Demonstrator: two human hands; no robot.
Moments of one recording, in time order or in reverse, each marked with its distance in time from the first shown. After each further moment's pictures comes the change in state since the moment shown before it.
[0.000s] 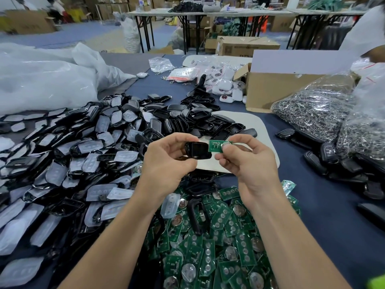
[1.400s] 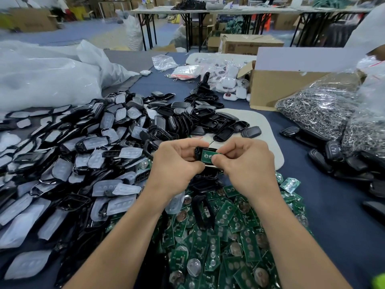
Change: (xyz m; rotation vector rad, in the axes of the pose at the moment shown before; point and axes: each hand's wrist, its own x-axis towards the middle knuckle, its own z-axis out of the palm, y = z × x) left_hand -0.005 0.000 0.002 0.131 -0.043 -0.085; right_hand -0.008 0.004 0.007 -0.821 -0.016 -0.277
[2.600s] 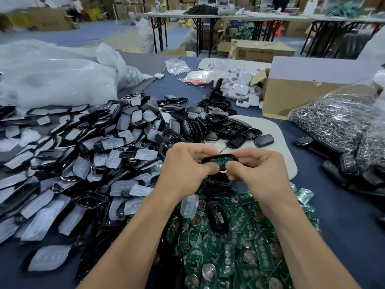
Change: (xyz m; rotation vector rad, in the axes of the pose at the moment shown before) left_hand 0.002 0.006 -0.014 0.118 -0.024 0.083; right_hand -0.004 -0.001 -0.002 0.275 -0.132 0.039
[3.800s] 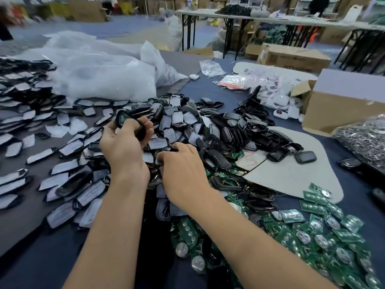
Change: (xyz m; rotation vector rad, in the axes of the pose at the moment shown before) left_hand 0.010 -0.032 -0.143 -0.930 1.021 -0.117; right_hand 0.001 -0.024 0.206 -0.858 -0.365 -0.564
